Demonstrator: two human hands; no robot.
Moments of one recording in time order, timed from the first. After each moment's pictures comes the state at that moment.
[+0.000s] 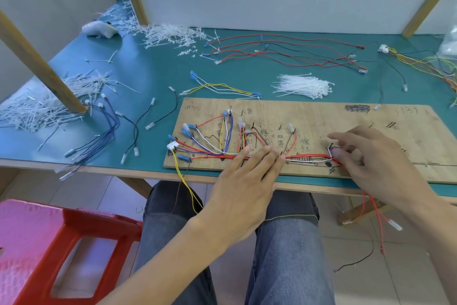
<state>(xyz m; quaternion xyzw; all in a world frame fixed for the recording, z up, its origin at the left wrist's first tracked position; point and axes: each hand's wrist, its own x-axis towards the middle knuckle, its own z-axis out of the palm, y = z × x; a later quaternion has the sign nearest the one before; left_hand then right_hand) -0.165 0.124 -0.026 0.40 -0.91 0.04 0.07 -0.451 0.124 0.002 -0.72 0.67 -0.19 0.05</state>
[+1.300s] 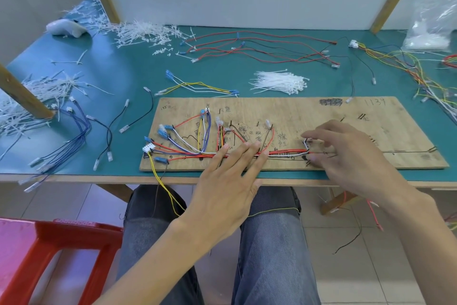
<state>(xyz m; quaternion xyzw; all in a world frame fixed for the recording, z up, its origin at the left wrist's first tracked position) -0.170 0.122 -0.031 0.42 -0.91 0.01 0.04 -0.444 0.133 0.017 -0.71 0.68 -0.16 0.12</state>
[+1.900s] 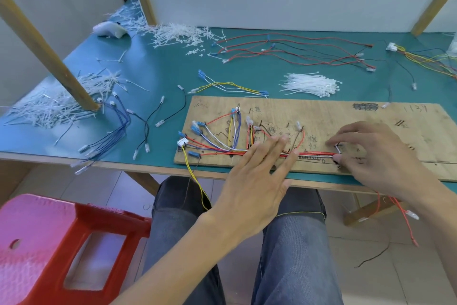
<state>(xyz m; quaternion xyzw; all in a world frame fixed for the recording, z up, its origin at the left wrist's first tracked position) -0.168 0.129 -0.017 0.42 -0.90 0.00 0.08 -0.441 0.122 0.015 -0.70 0.69 -0.13 0.11</state>
